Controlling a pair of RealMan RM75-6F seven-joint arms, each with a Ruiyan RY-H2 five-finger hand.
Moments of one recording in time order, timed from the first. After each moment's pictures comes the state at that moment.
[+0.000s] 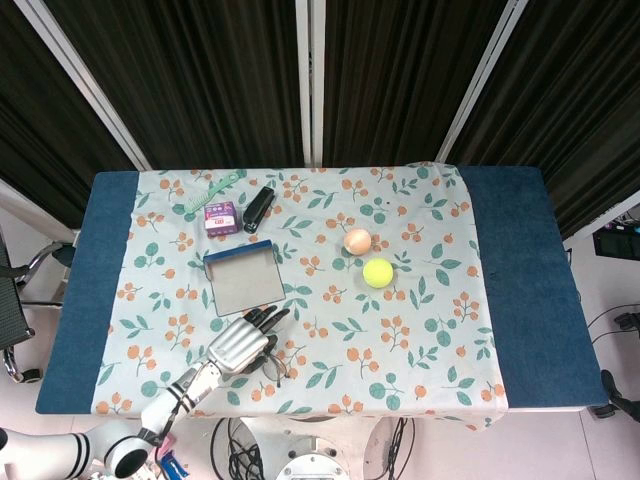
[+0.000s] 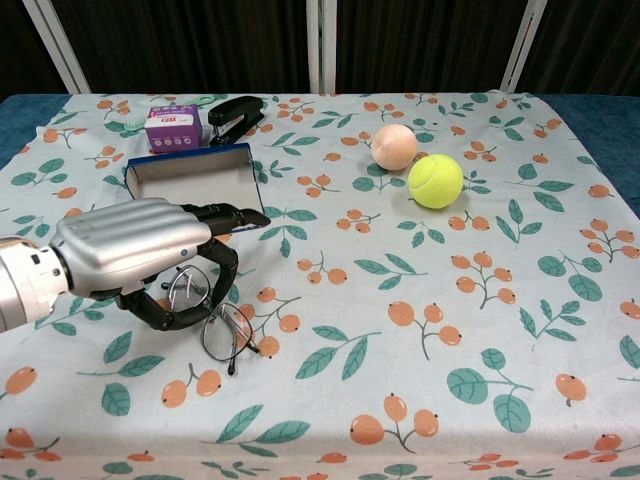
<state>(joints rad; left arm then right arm) -0.62 -1.59 0.02 -1.53 1.50 0.97 0.36 -0.13 -1.10 0.06 -1.54 -1.51 1.67 0.09</state>
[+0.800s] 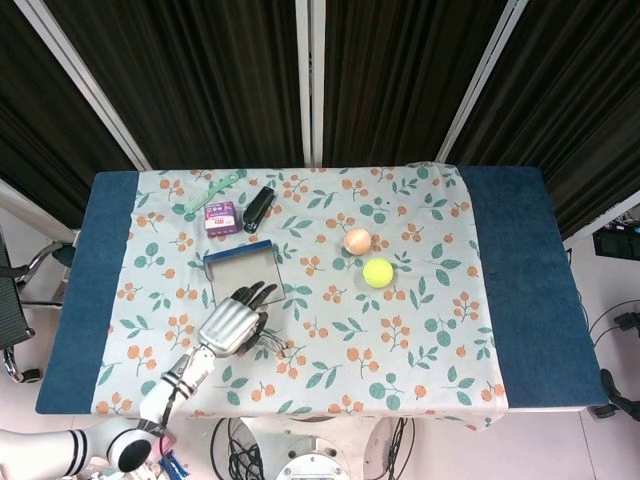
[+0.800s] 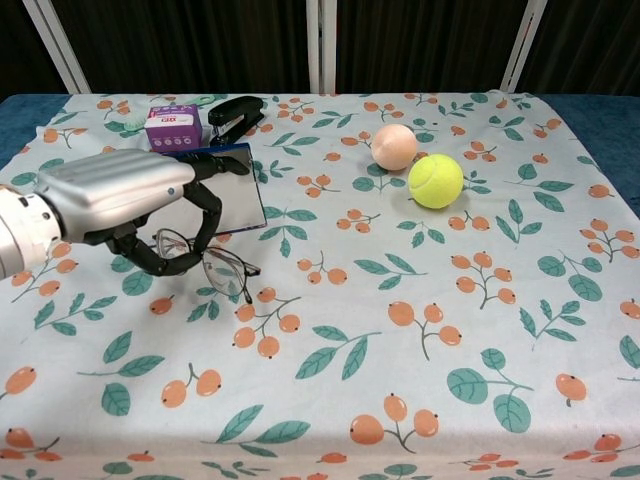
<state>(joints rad) -0.62 -1.55 -0.08 -1.62 1.32 1.00 0.46 -0.13 -1.10 0.07 -1.55 -1.51 1.67 0.09</state>
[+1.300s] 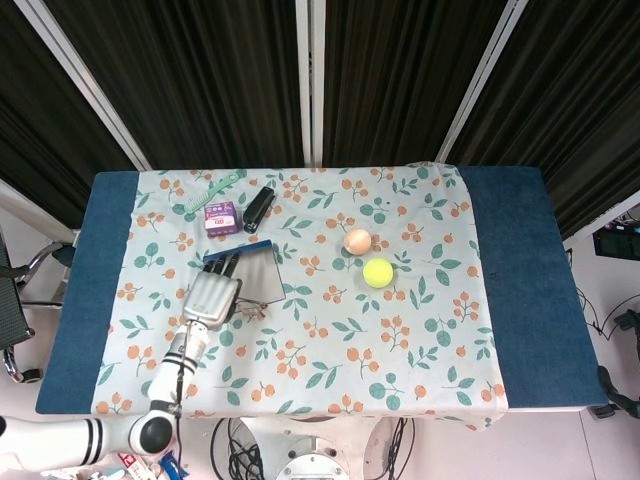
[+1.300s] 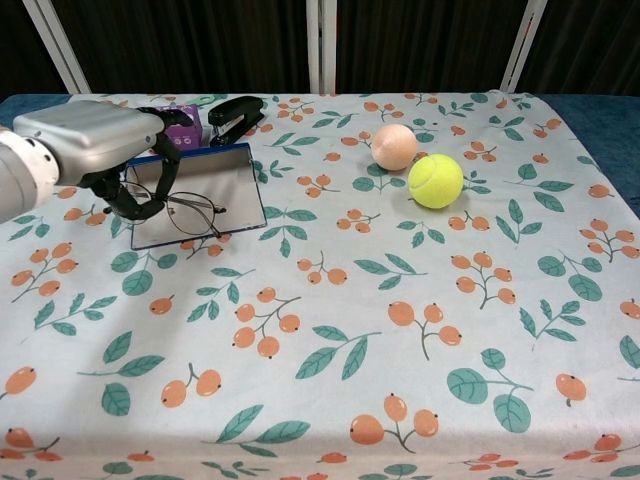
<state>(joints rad) -0.69 -1.59 -0.22 -1.71 0.81 1.15 0.94 -0.12 -1.09 0.07 -1.56 -1.51 1.66 0.09</state>
